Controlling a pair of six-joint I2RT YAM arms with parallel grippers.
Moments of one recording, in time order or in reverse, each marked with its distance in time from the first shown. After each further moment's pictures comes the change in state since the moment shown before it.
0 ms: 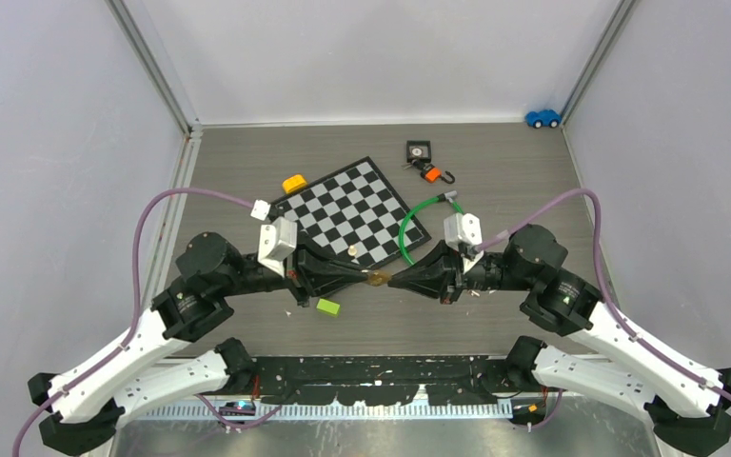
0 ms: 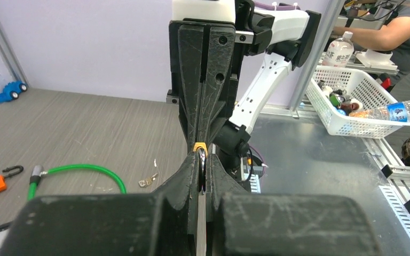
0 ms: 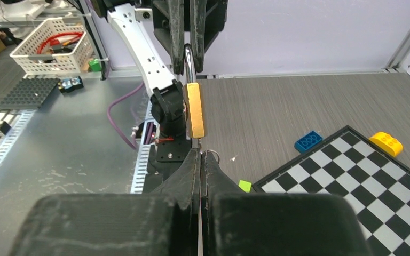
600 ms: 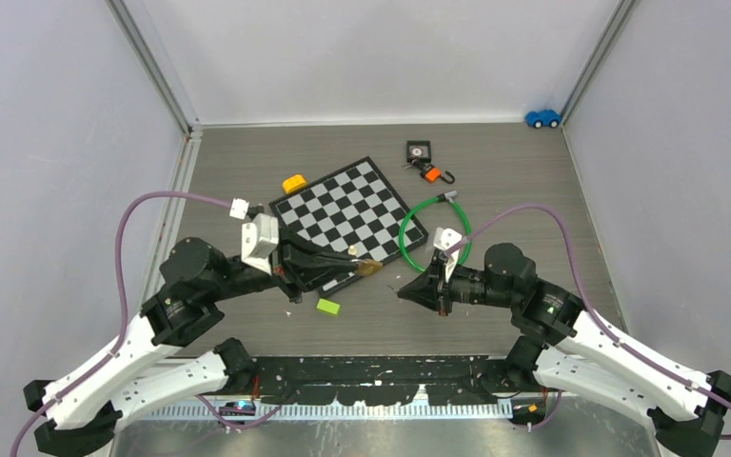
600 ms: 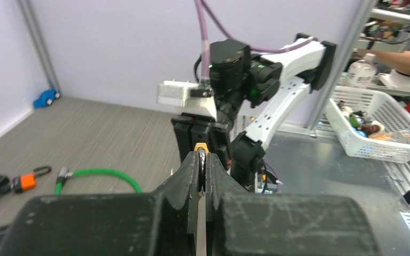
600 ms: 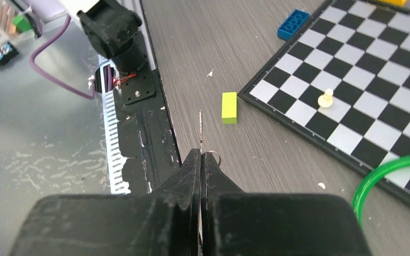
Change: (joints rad) left arm 0.000 -0.031 0.005 -0.001 -0.070 0.003; right arm -0.002 -0.072 -0.227 -0.142 0.193 0.015
